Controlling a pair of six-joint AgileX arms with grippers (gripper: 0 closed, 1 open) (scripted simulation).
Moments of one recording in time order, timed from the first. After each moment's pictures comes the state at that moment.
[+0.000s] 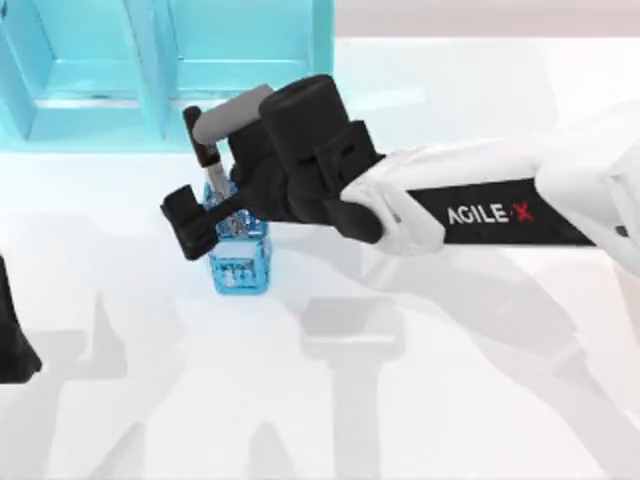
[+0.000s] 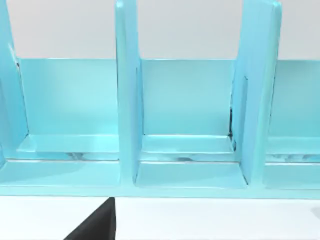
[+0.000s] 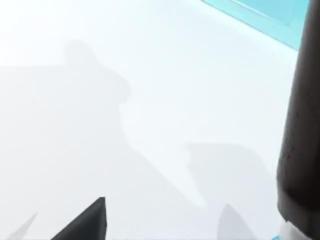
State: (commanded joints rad) left arm 0.00 0.00 0.00 0.00 0.00 0.00; right arm 0.74 2.29 1.51 0.21 -0.17 0.13
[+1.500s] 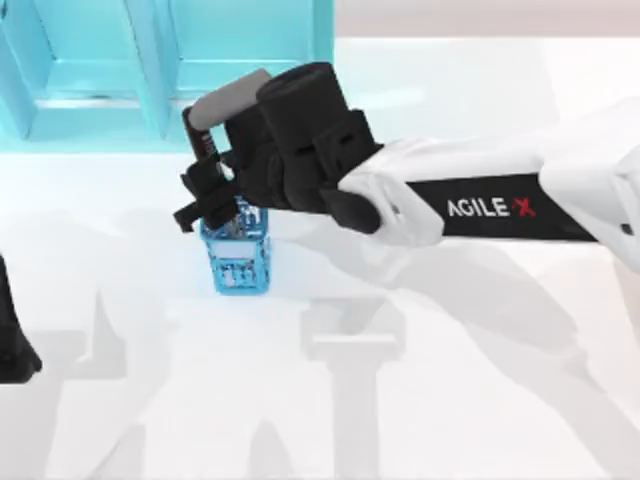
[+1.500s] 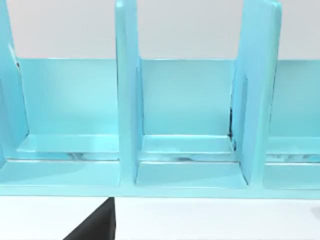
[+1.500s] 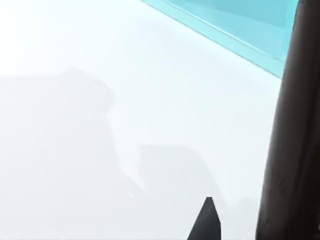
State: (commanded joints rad) left arm 0.00 0.00 0.00 0.00 0.00 0.00; right arm 0.74 2.29 1.51 0.21 -0.17 0.13
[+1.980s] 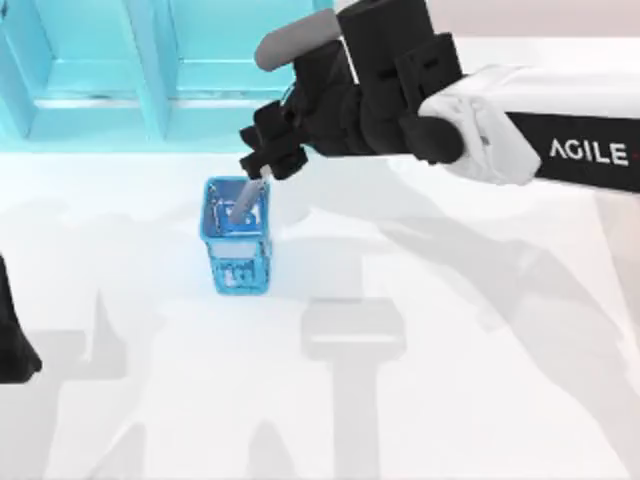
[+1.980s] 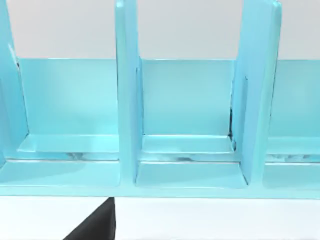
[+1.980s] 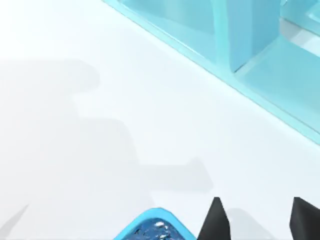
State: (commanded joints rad) left arm 0.00 0.00 0.00 0.00 0.00 0.00; right arm 0.61 2.08 1.48 0.01 -0.27 0.05
